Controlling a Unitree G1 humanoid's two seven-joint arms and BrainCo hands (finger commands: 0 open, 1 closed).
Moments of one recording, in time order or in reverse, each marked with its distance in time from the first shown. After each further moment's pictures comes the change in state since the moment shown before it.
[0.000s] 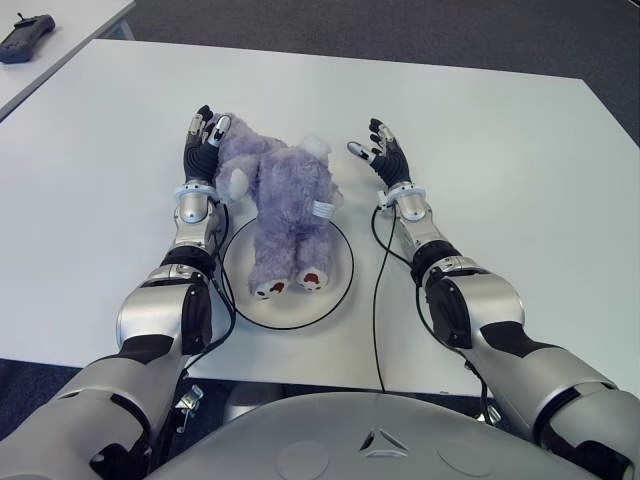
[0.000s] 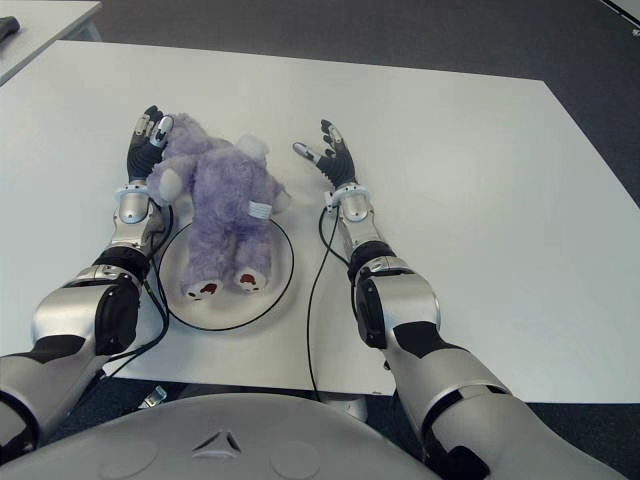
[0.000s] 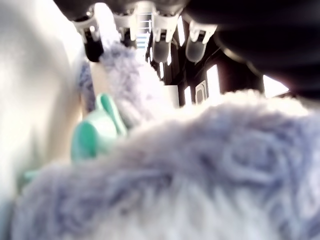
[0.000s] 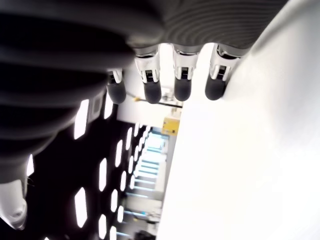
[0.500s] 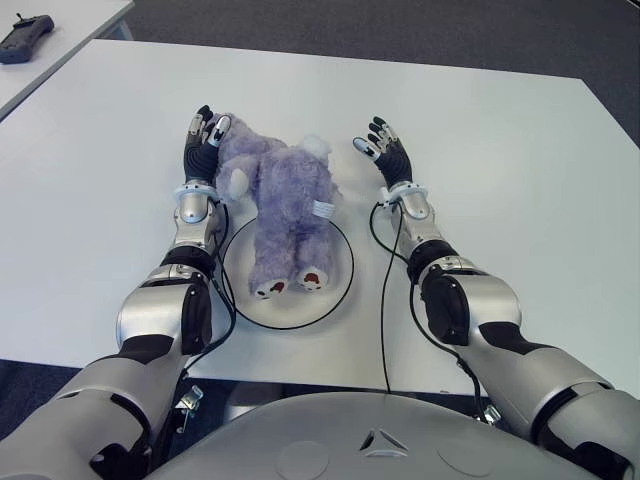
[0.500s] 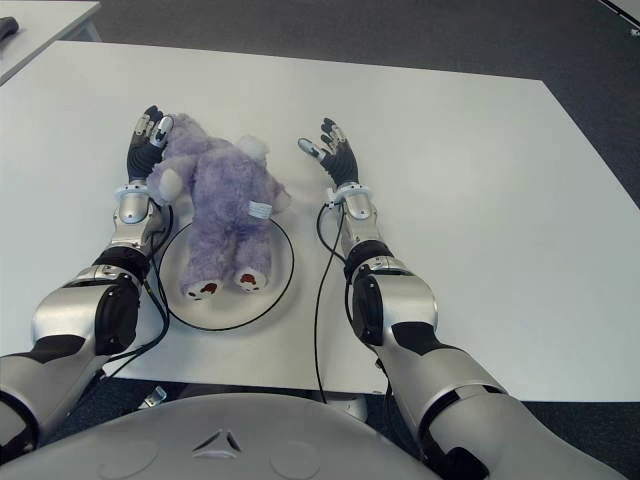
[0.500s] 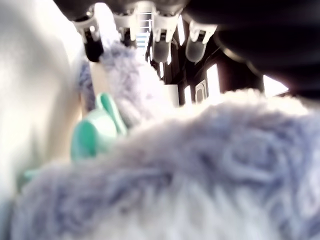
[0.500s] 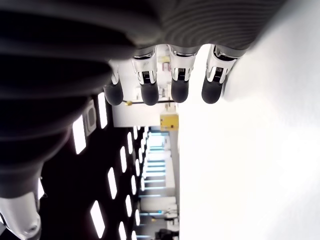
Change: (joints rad) left arm 0.000 0.000 -0.001 0.000 0.000 0.000 0.000; right arm -0.002 0.023 -0.102 -0.012 0.084 0.027 0.122
